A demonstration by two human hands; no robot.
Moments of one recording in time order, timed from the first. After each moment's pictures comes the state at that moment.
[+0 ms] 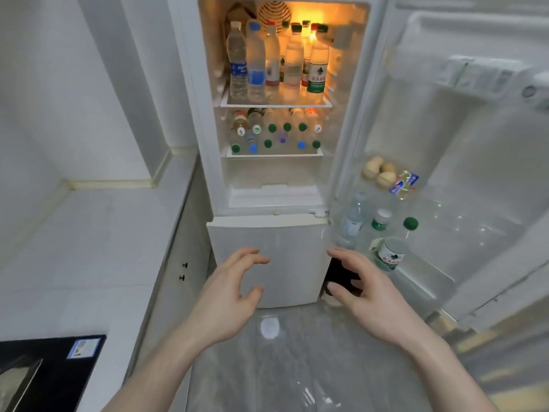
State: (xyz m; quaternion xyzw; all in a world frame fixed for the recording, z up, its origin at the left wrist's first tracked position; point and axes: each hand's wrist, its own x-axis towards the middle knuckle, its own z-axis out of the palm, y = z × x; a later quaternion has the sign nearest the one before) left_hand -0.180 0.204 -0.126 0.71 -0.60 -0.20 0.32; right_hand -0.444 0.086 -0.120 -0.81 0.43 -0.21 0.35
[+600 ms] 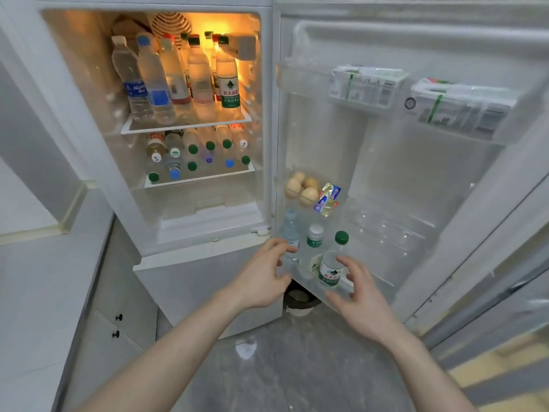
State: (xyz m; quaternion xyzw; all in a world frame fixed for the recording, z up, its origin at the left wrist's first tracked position) left_hand -0.299 -0.029 -0.144 0.60 -0.72 -0.28 0.23; right_hand -0.543 -0.026 -0.170 -0.71 0.57 -0.24 0.34
